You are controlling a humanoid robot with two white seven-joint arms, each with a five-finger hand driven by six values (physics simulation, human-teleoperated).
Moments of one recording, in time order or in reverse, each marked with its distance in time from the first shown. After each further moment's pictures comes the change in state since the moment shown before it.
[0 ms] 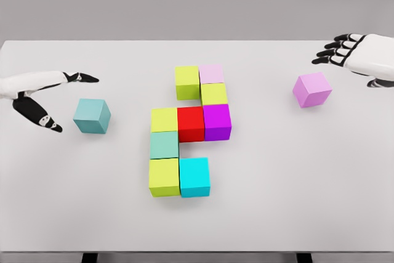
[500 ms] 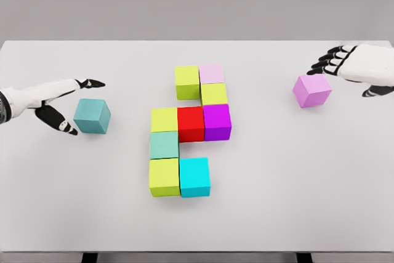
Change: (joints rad) left arm 0.086 -0.090 -0.003 -0.006 -0.063 0.183 0.160; right arm -0.063 0.012 0.099 0.045 -0.076 0.000 0.092
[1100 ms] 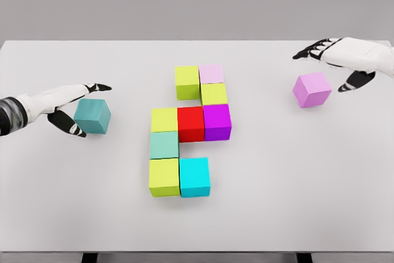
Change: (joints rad) left arm 0.046 -0.056 -0.008 0.008 -0.074 0.050 0.077; right arm -0.077 0.132 0.071 0.137 -0.112 0.167 0.010
